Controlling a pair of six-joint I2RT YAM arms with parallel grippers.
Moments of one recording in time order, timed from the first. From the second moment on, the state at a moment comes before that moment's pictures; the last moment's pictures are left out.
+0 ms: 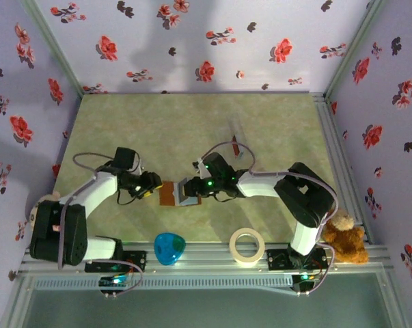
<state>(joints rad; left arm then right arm) -0.21 1.32 0.67 -0.54 0.43 -0.62 0.86 1.78 0.89 0.14 -0.54 0.78</state>
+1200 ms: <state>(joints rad) -0.20 1.35 0.54 -0.32 0.66 -0.63 0.92 1.88 0.99 0.09 -0.51 0.71</state>
